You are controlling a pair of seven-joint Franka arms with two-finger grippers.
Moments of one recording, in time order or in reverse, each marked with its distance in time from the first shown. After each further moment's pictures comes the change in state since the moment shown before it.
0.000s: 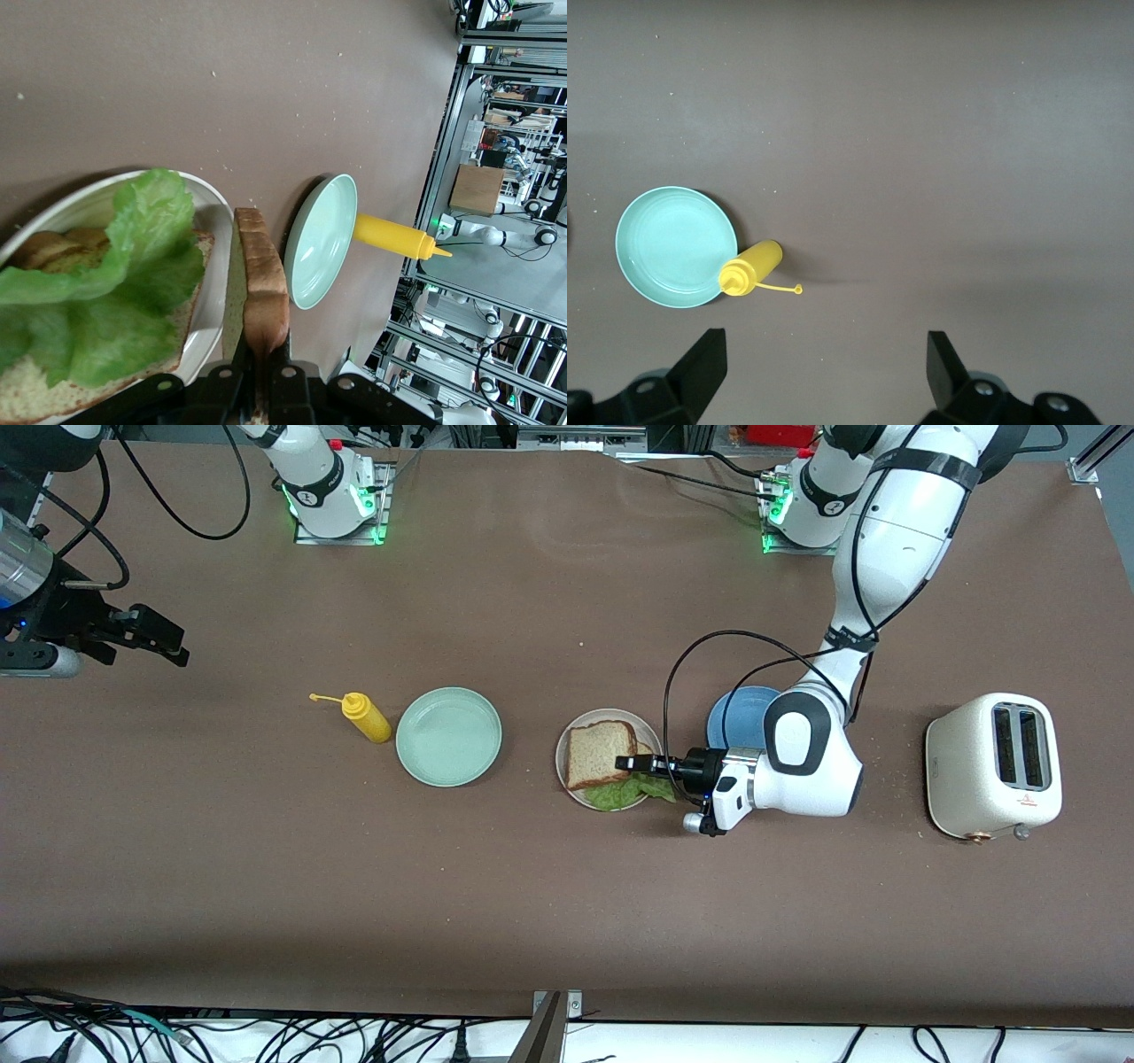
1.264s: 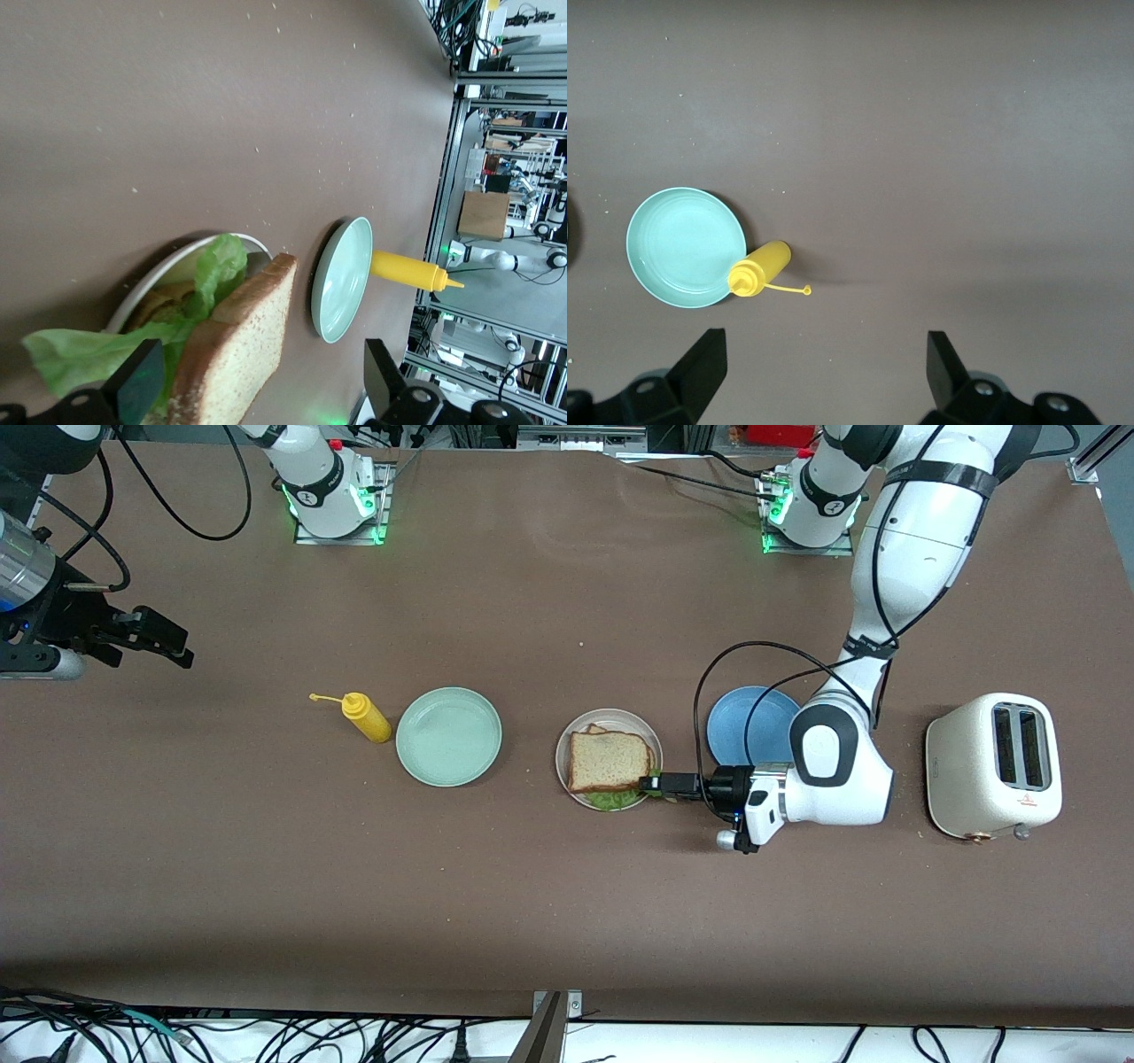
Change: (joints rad) left arm 0.056 0.014 0.023 0.019 0.000 0.034 0.068; right arm 0.000 0.004 0.000 0.002 0.019 0.002 0.000
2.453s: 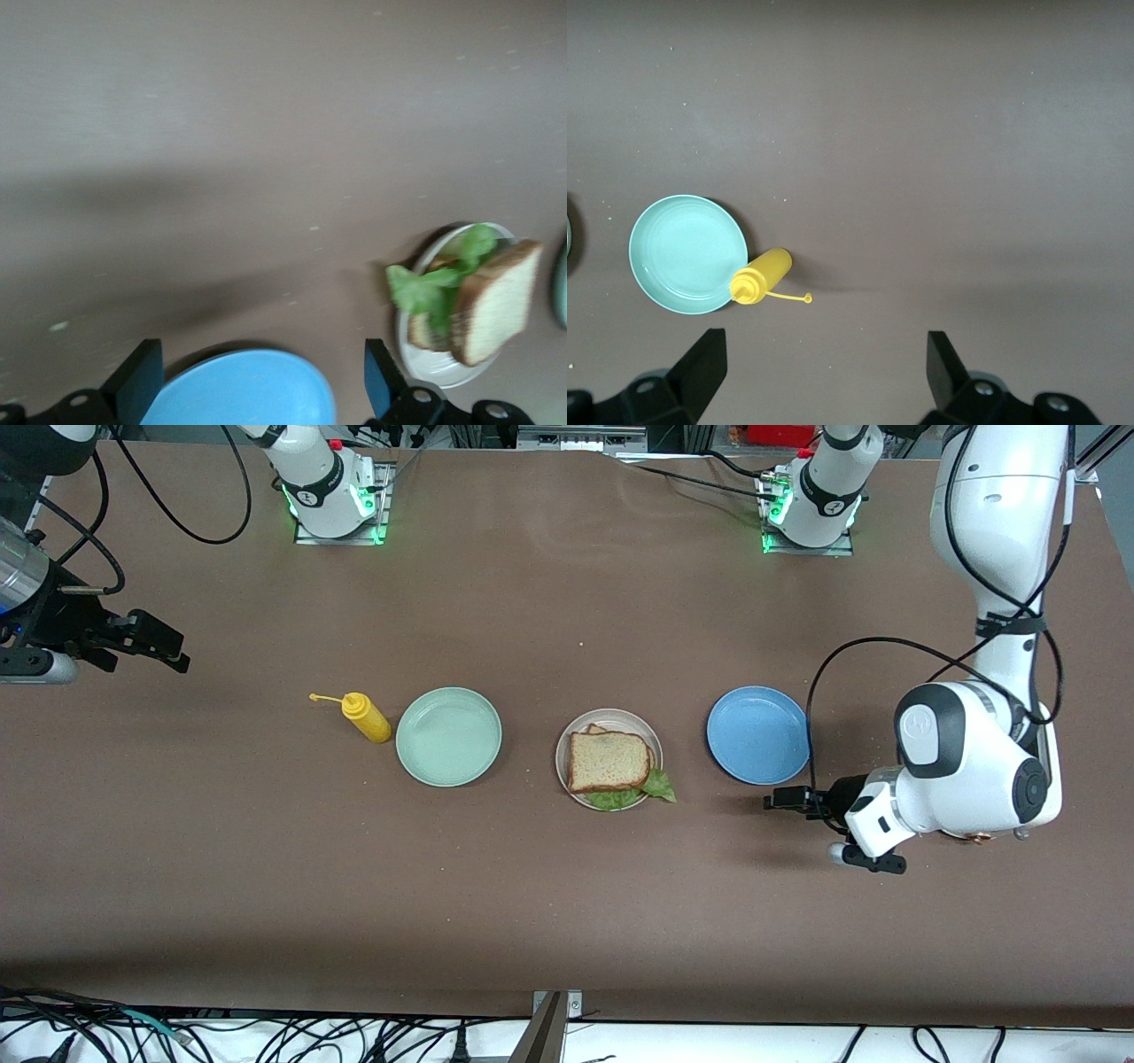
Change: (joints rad) left arm 0.021 -0.157 0.180 0.022 0.663 -0.035 -0.172; right arm 0.000 0.018 0.001 0.032 -0.001 -0.002 -0.006
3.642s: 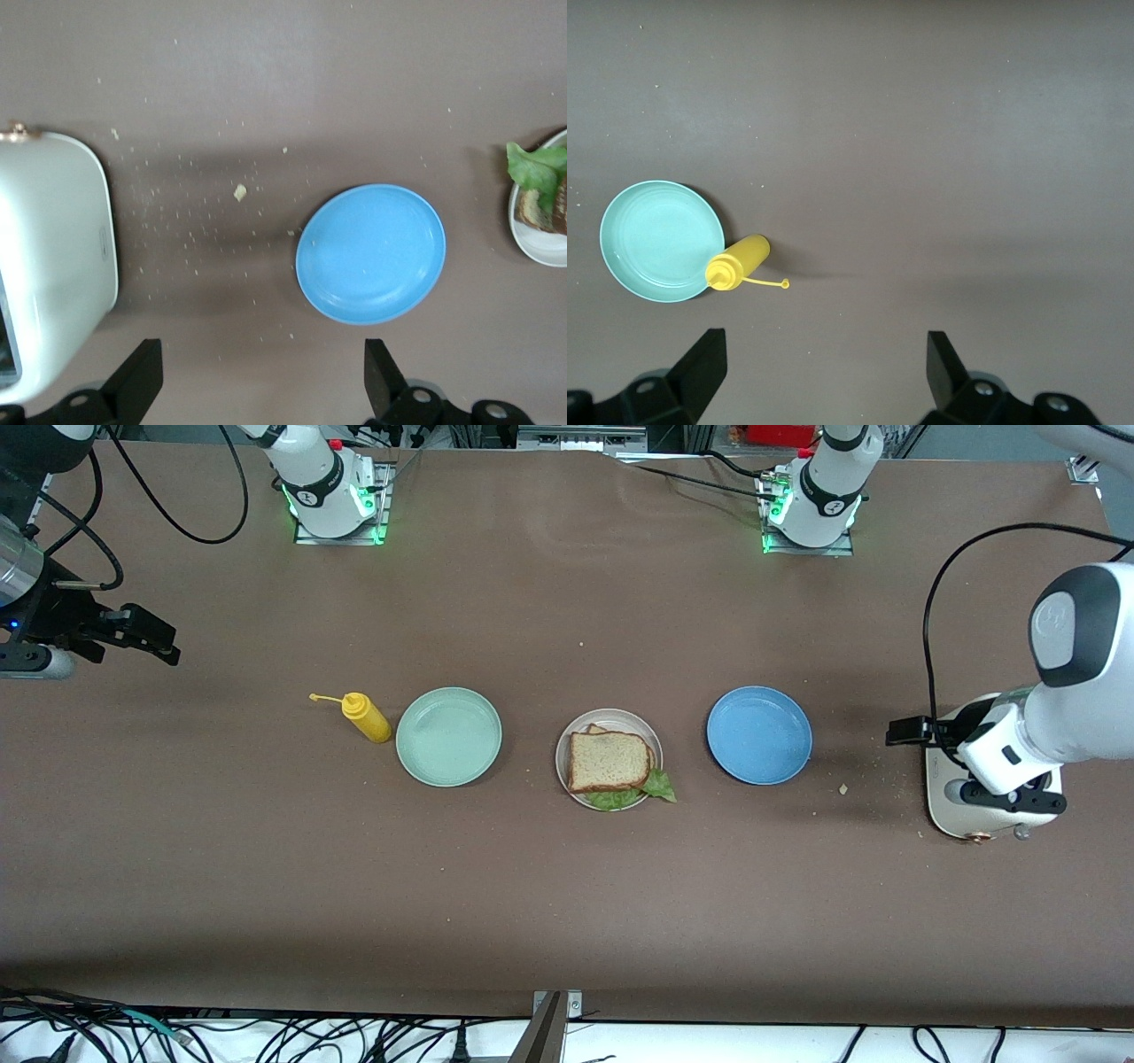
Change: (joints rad) left arm 0.029 -0.291 0.044 0.002 0.386 -0.369 -0.169; right arm -0.001 -0.003 0.000 0.011 -0.050 -0.045 -0.001
